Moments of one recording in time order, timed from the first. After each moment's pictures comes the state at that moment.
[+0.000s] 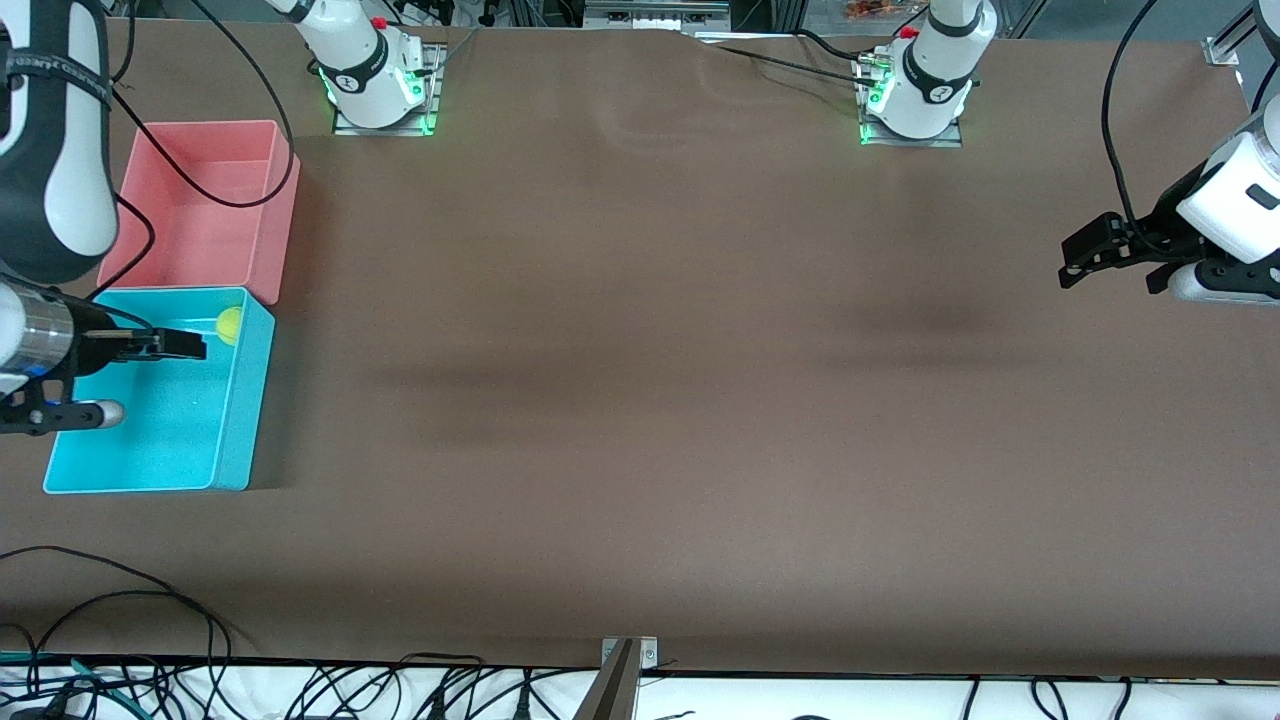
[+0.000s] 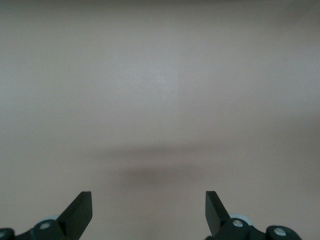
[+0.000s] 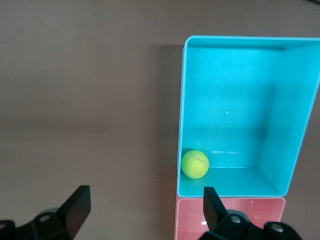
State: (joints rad) left arm 0.04 0.04 -0.08 -1.59 -0.02 1.65 -0.01; right arm 0.04 0.44 -0.11 -1.29 -0.01 1.54 -0.12
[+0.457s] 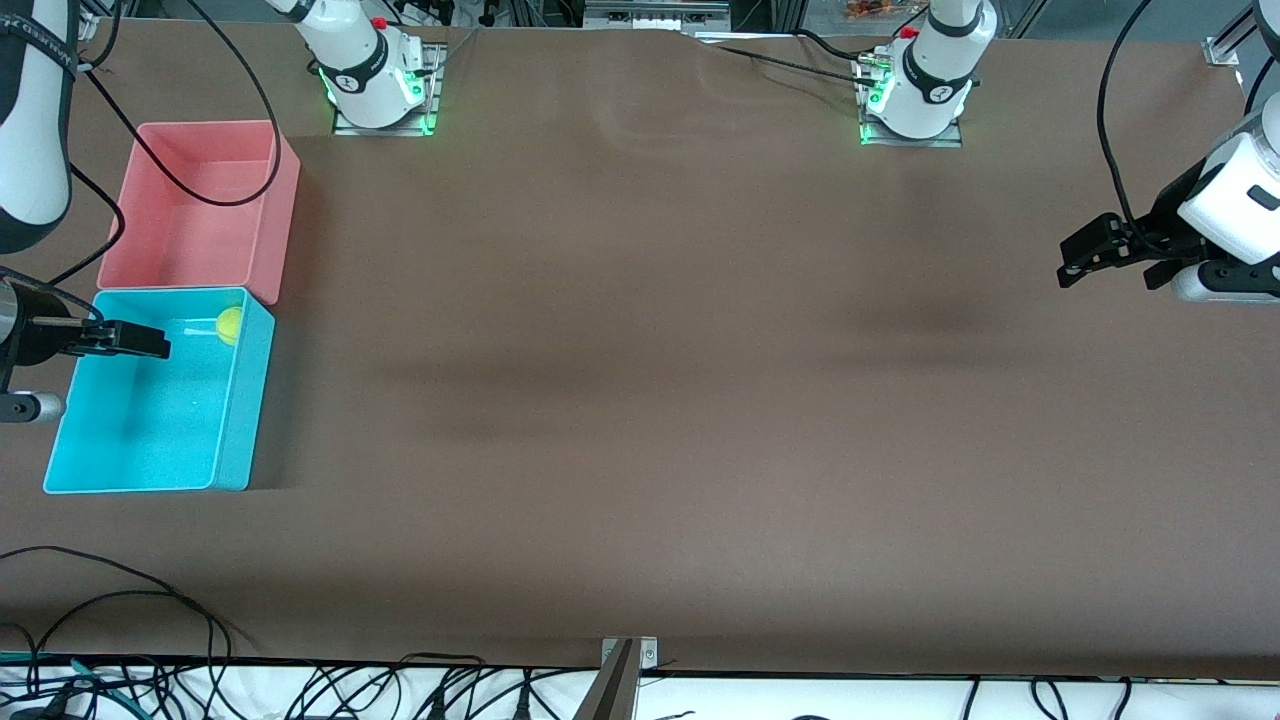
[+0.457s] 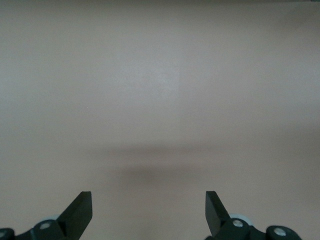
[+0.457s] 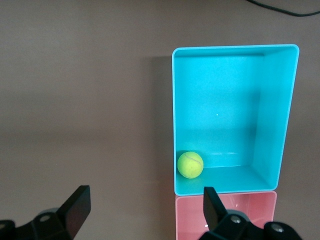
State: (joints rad) left arm 0.04 0.04 -0.08 -1.59 -0.02 1.64 -0.05; right arm 0.04 0.42 -0.13 -1.24 -0.01 1.52 -0.08
